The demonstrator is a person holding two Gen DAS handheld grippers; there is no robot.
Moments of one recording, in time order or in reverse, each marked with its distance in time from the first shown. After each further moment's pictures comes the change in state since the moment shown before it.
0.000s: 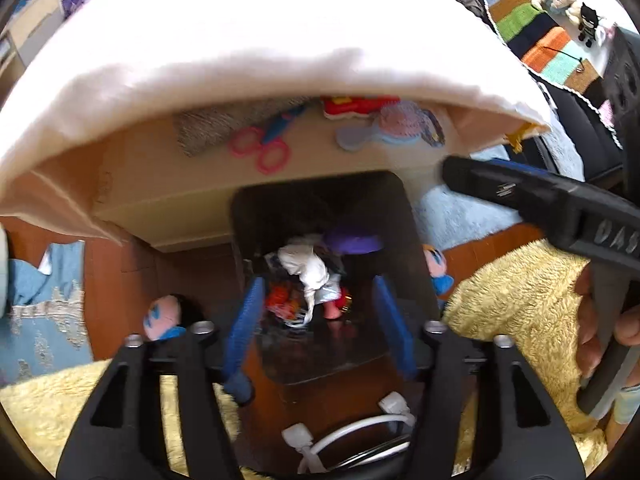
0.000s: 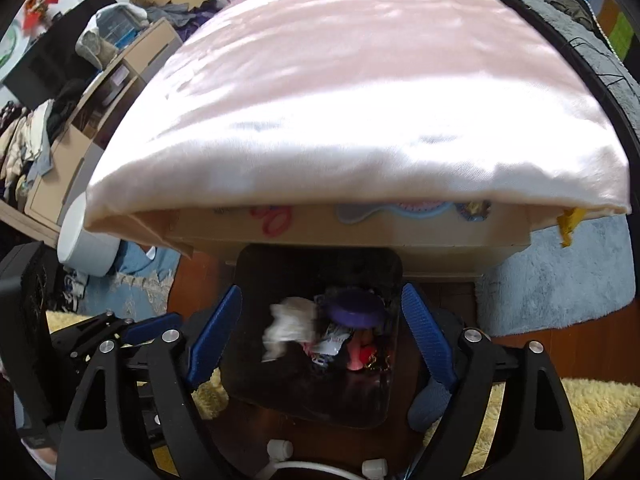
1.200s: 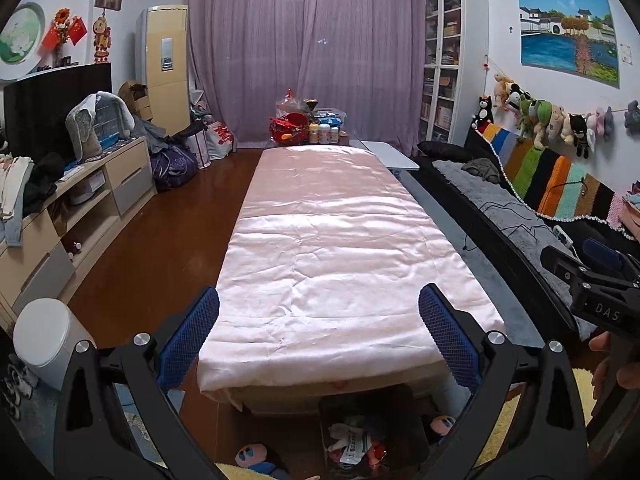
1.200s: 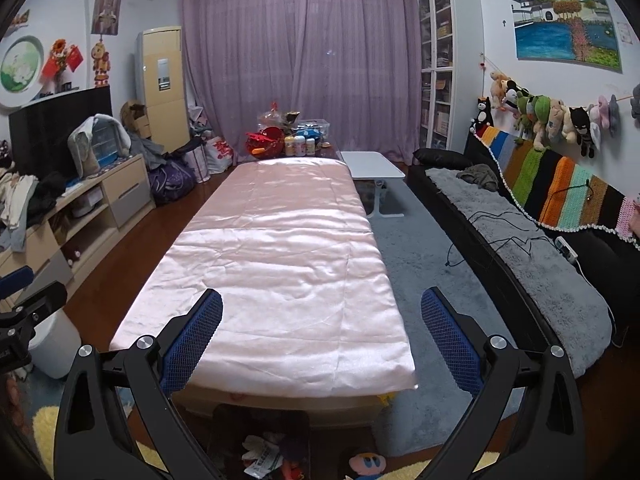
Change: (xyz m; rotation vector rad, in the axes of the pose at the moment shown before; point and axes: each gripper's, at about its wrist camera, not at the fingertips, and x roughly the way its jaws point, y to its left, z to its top) left arm -0.271 -0.028 0.047 -0.013 -0.696 0.224; right arm -0.237 0.035 0.036 -0.070 -0.638 -0.303
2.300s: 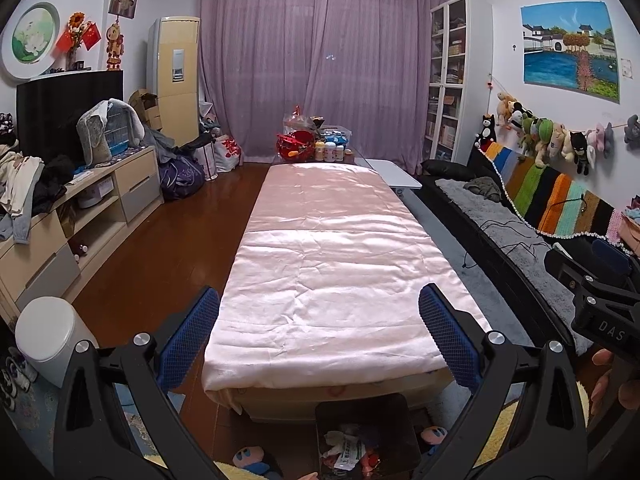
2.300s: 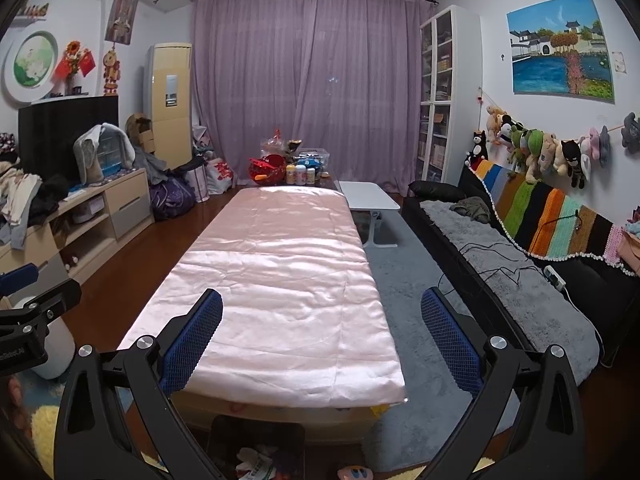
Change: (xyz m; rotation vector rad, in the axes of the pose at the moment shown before) left arm -0.031 0.000 0.001 -0.021 -0.060 0.007; right arm -0.045 0.020 0.007 -0.047 -0.103 -0.011
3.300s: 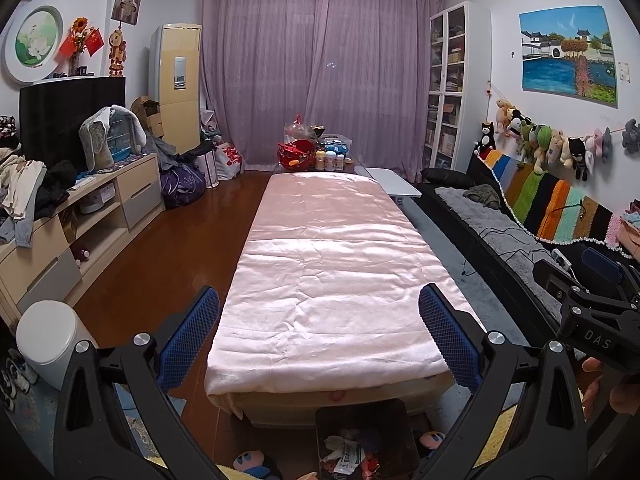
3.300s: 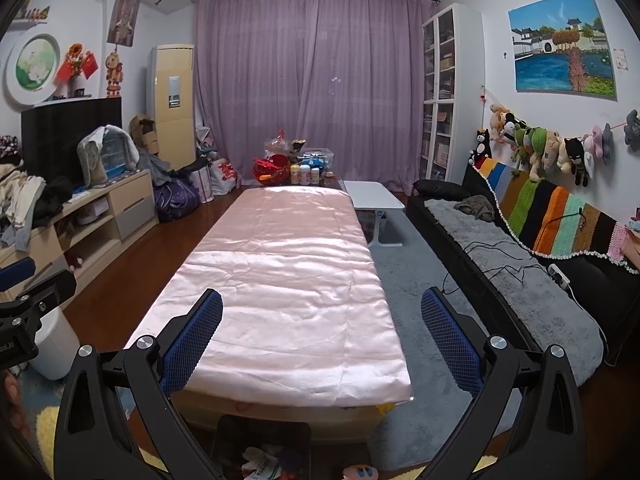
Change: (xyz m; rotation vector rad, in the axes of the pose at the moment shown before) left arm -0.012 0.006 0.009 -0.006 -0.027 -0.002; right arm -0.003 0.003 -0.001 0.007 -0.002 0.016
